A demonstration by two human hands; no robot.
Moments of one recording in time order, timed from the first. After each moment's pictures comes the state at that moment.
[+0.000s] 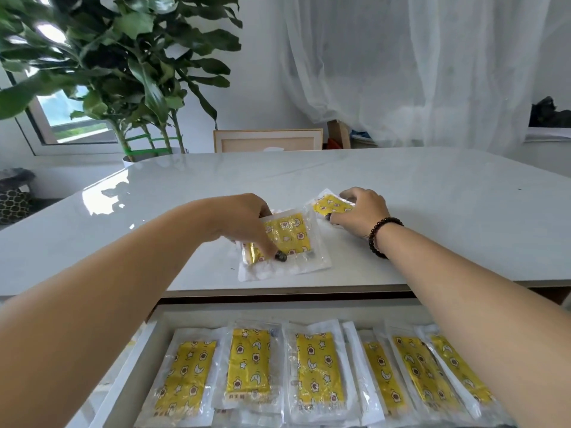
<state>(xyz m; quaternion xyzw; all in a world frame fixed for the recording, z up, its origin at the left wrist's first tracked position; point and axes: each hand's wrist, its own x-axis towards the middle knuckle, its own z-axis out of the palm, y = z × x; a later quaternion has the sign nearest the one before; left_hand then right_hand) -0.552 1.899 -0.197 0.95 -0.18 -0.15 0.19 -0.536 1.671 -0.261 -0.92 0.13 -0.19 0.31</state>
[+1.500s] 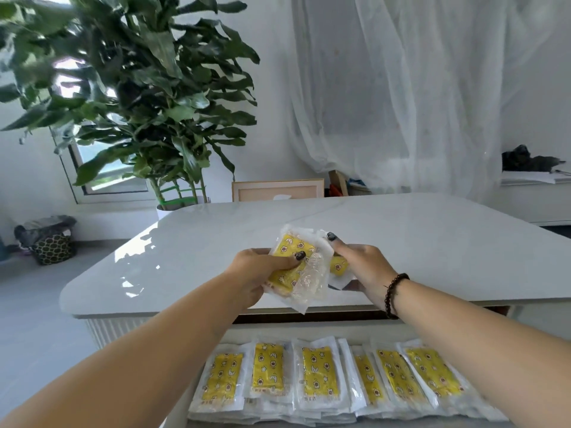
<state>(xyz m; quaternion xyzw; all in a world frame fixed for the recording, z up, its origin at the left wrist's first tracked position) -0.658 1.907 -0.171 0.69 0.01 -0.15 0.71 -0.678 1.720 -0.200 -0.74 0.10 -0.10 0.65</state>
